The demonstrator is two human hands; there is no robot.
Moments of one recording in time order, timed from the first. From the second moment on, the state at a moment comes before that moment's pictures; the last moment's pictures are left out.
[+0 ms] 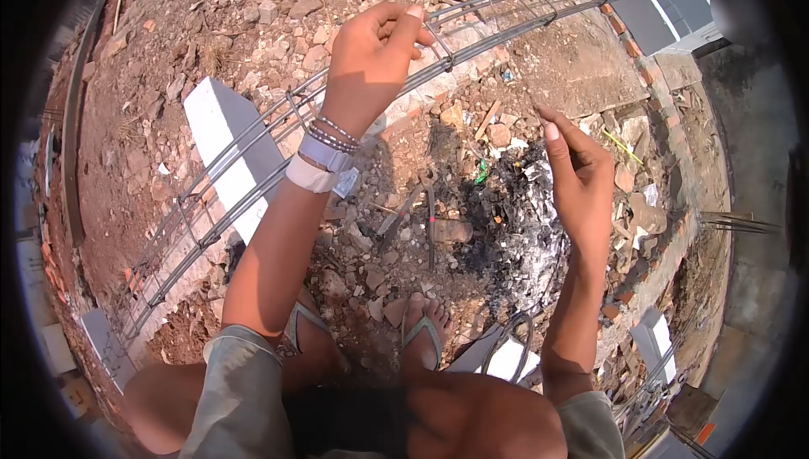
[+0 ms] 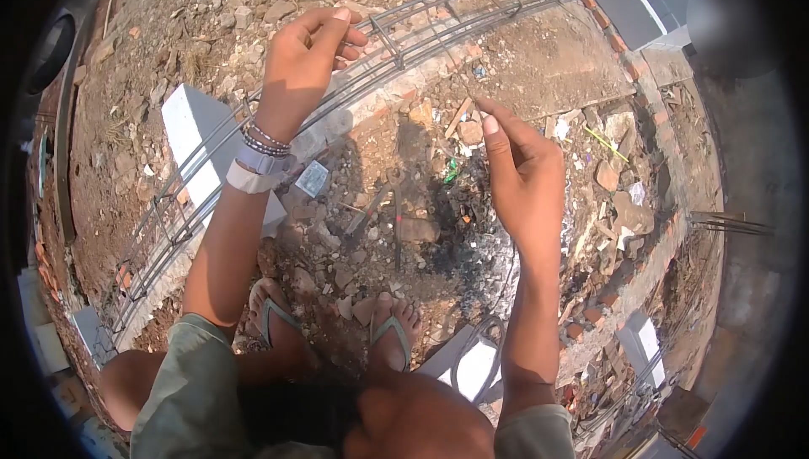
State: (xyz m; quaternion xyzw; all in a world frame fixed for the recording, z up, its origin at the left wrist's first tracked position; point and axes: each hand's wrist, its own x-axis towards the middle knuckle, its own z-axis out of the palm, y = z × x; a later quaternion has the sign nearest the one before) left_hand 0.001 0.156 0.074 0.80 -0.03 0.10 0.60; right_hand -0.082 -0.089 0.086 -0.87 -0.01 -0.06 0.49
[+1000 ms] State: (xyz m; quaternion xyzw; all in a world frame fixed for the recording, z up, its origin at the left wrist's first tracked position) left_hand 0.119 0.193 0.012 0.90 -0.15 0.06 0.41; right_hand 0.009 -0.023 0.061 -0.93 -0.11 -0.05 0.36
